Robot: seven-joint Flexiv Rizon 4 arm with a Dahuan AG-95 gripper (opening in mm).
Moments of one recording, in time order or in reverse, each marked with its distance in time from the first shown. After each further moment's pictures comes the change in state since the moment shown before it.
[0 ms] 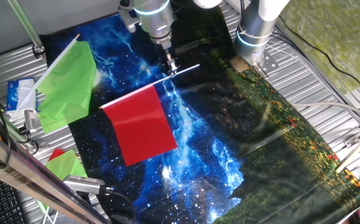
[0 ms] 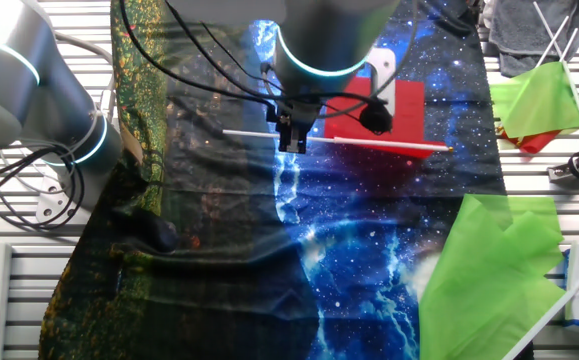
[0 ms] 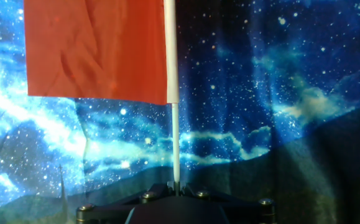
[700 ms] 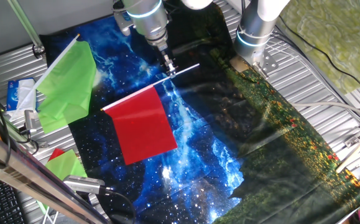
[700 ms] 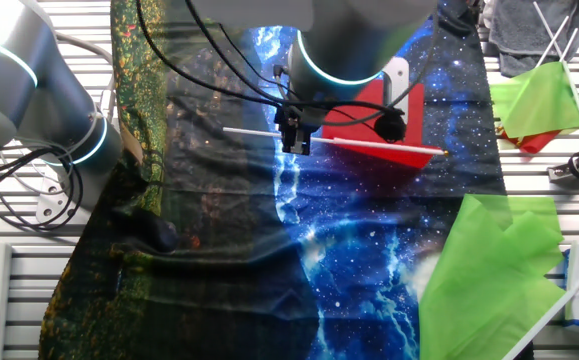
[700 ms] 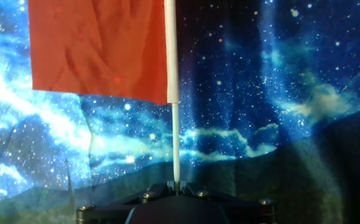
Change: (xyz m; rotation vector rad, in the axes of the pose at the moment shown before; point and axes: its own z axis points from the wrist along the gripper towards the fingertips) arm -0.002 0.000 0.000 -0.006 0.052 0.027
